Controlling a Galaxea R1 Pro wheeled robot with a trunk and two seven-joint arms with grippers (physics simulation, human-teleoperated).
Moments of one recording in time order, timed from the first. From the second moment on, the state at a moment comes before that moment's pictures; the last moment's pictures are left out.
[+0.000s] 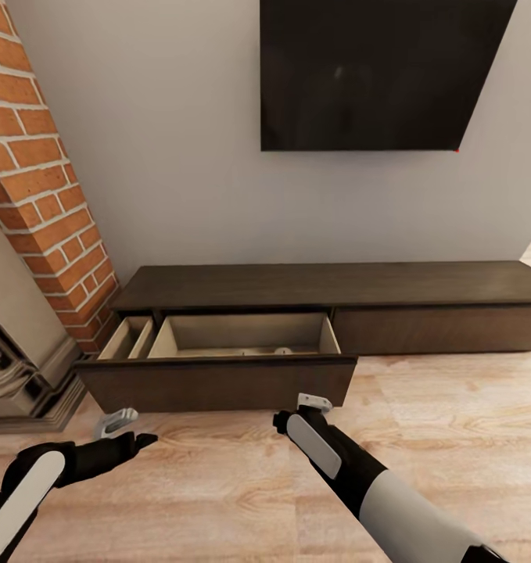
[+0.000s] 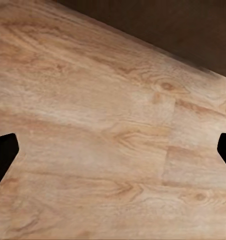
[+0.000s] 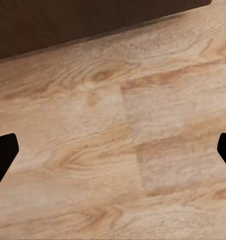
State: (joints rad) left arm -0.27 0.40 -0.08 -1.38 1.03 0.86 0.23; right arm -0.71 0.08 0.73 -0.84 -1.09 0.44 -0.83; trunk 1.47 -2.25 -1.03
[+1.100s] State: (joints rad) left arm -0.27 0.24 -0.09 -1.27 0.52 0.40 0.22; right arm -0.54 0.08 0.87 -0.84 -0.79 -0.05 -0.73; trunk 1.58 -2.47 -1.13
